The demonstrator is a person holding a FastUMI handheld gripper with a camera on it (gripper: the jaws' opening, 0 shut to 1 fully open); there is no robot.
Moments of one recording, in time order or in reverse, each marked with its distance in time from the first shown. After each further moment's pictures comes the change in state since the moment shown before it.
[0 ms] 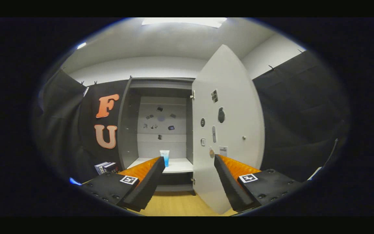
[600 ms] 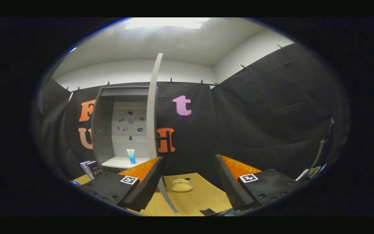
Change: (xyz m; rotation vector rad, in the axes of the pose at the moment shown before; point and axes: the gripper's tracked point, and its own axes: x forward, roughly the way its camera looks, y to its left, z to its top) arm -0.047 -0.188 0.000 0.031 0.002 -0.172
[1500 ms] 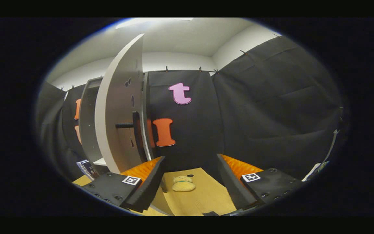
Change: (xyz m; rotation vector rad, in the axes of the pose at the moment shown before) arm 0.070 0.000 -0.029 0.050 0.085 0.055
